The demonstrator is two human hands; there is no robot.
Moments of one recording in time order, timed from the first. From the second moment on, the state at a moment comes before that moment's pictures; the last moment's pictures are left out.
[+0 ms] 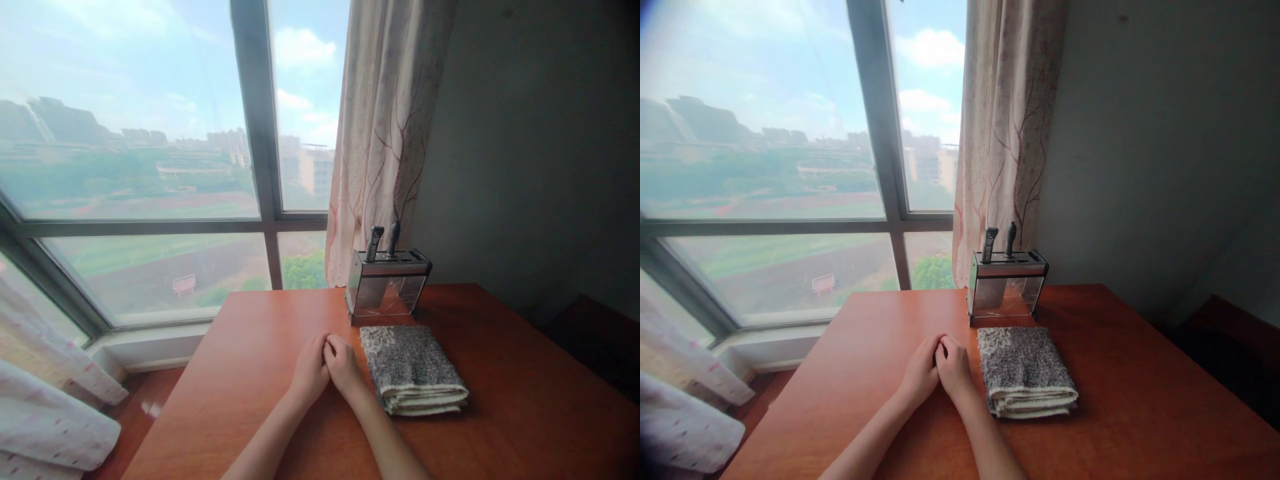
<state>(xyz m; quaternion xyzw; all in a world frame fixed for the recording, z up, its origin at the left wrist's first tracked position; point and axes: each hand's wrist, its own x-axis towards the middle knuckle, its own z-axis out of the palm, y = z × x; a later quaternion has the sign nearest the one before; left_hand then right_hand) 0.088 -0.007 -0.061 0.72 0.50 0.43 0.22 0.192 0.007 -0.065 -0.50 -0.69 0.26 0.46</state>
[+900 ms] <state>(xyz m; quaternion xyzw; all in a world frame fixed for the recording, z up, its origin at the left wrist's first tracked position) 0.089 -0.007 -0.061 0.72 0.51 0.42 0.21 0.195 0.008 -0.065 -0.49 -0.70 0.25 0.46</state>
